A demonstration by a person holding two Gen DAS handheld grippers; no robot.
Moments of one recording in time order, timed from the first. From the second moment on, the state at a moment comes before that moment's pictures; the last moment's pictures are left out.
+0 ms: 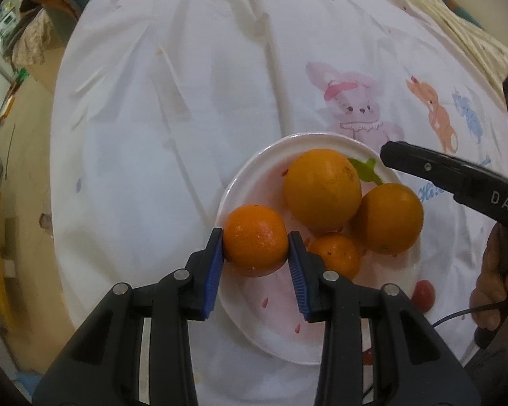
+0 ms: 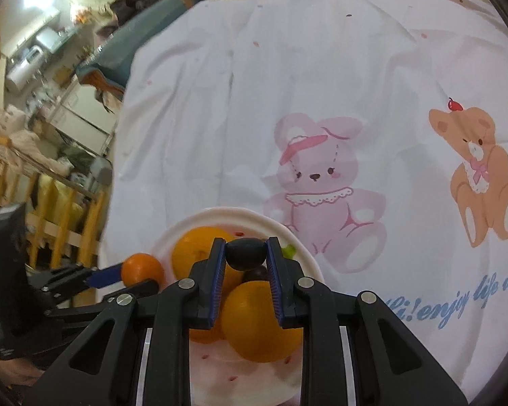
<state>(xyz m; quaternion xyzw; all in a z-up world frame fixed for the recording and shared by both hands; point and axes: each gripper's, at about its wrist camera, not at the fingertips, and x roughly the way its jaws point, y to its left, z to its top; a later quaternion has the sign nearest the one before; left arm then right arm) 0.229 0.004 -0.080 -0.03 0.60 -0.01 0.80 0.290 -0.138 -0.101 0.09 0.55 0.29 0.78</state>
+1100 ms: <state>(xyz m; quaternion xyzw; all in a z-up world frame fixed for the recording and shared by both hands) 0.241 -0.013 -0.076 0.03 0.59 -0.02 0.81 0.257 -0.161 -0.069 0.04 0.53 0.26 0.81</state>
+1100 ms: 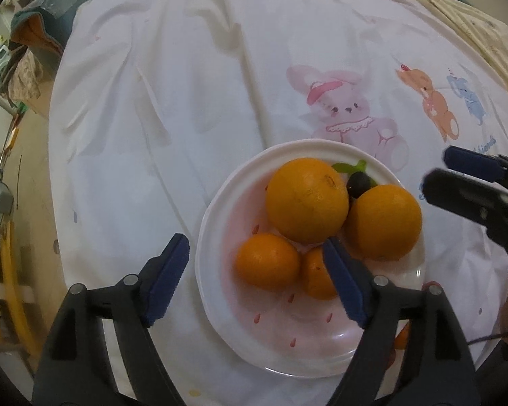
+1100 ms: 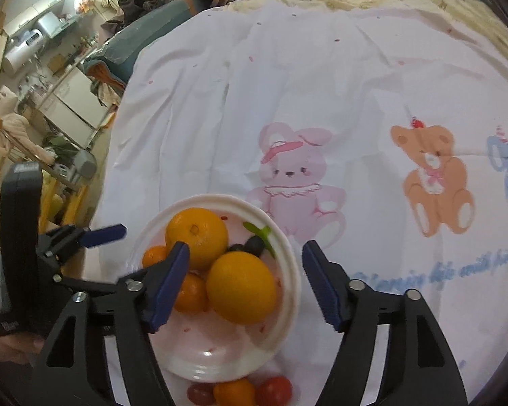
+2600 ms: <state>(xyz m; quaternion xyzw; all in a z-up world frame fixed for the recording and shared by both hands) 0.107 0.003 -0.038 -0.10 0.57 0.01 0.82 0.140 -0.233 -0.065 0.15 0.57 0.18 0.79</state>
